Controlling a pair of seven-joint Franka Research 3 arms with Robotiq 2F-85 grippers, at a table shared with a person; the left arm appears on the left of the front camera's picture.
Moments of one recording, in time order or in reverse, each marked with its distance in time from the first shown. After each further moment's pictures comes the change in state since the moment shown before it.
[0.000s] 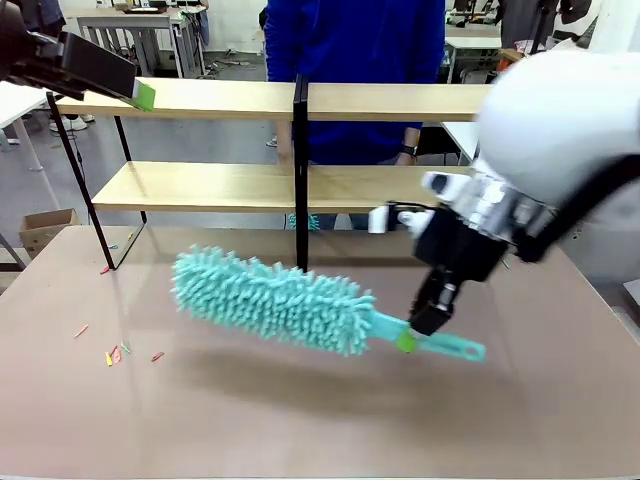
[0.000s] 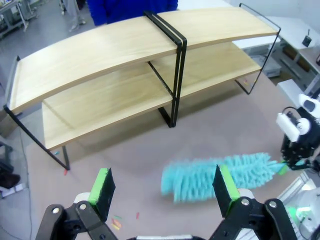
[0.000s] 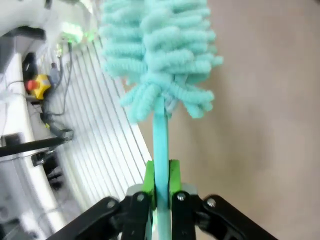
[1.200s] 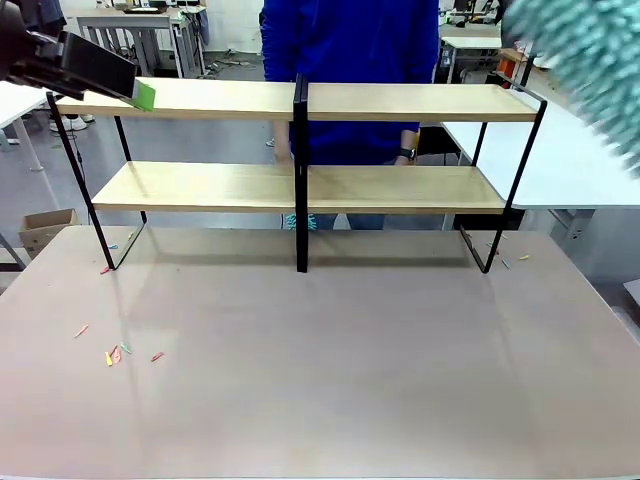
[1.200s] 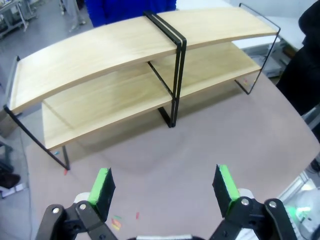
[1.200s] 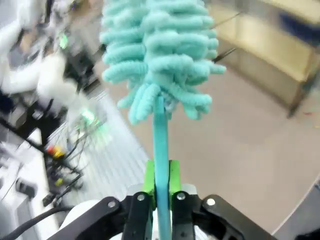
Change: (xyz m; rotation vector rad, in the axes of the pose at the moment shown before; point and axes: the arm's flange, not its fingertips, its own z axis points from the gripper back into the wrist) left arm 0.000 0.000 0.000 0.000 0.000 0.000; right arm -0.291 0.056 0.257 -0.186 -0.736 -0.085
